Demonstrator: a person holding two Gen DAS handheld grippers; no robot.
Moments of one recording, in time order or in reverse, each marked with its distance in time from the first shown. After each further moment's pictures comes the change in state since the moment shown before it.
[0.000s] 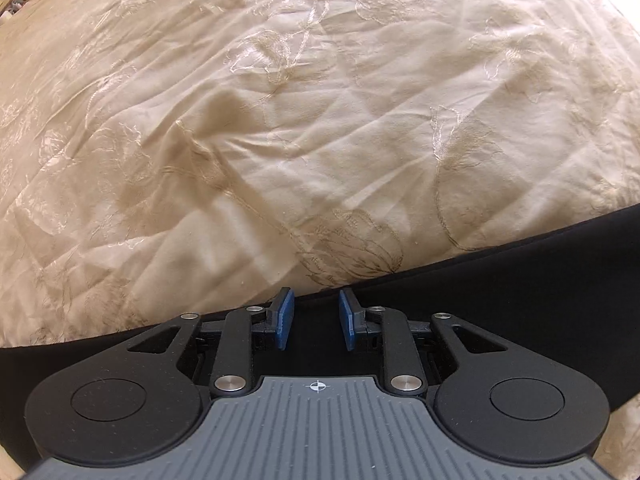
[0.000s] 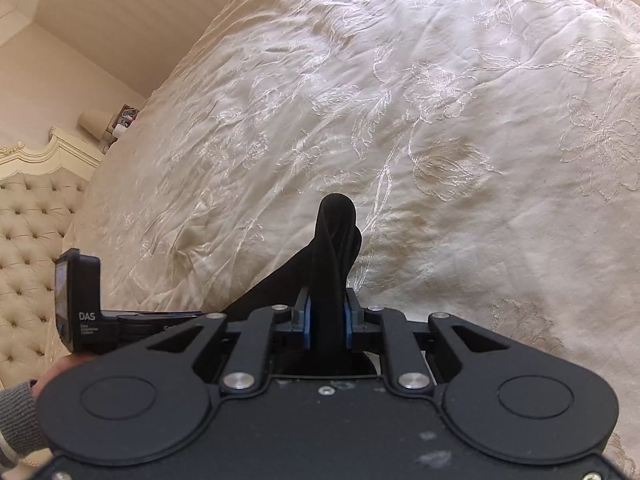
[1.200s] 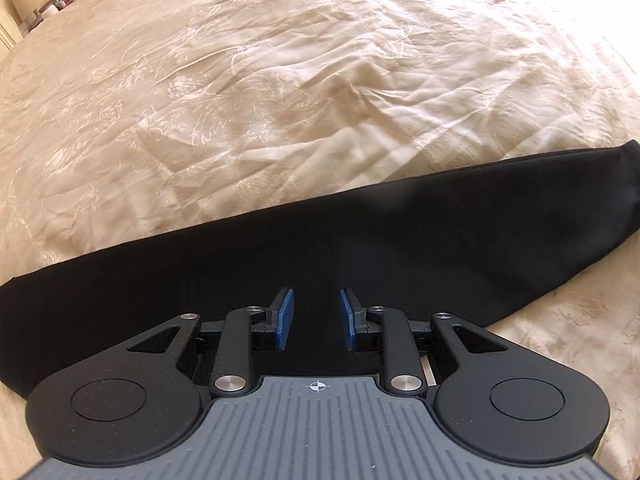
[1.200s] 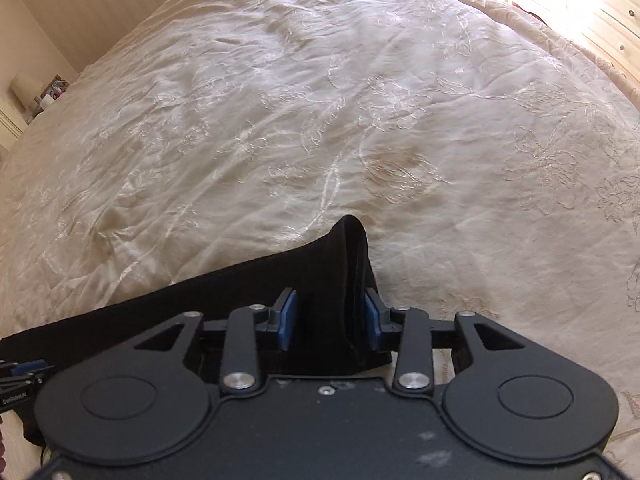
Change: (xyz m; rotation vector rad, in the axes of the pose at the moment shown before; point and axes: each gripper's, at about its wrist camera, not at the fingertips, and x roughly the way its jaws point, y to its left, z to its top) left arm -0.073 0.082 -0.115 -0.062 -0.114 0.014; right arm 0.018 0.018 -0.014 -0.108 -0.024 -0.313
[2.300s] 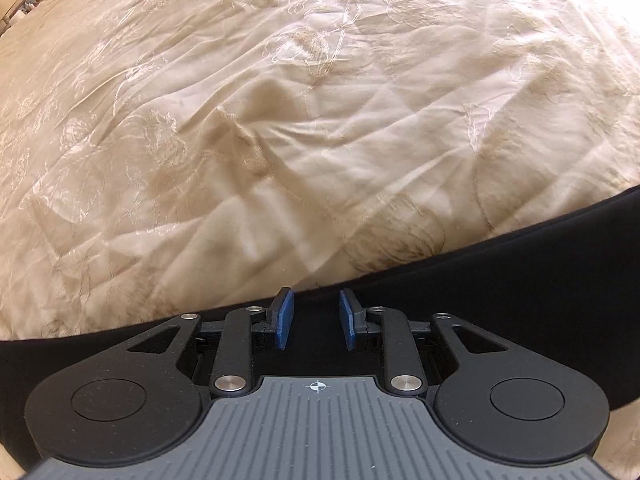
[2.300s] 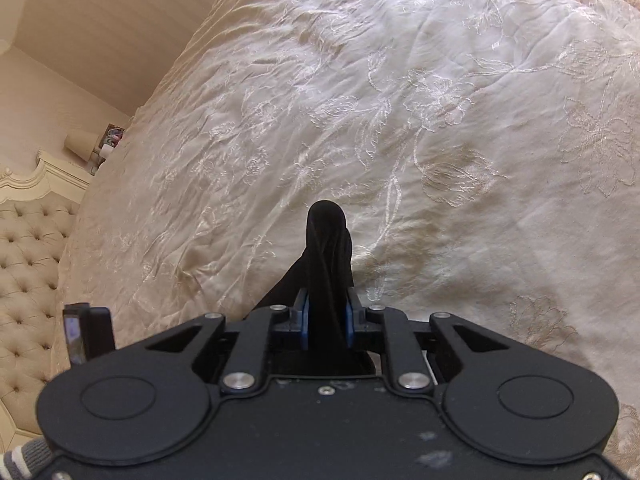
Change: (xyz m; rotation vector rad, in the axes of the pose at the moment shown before) left arm 0.079 -0.074 0.090 0.038 0.071 -0.001; right arm -0.019 -0.009 0.021 0.175 0.014 0.285
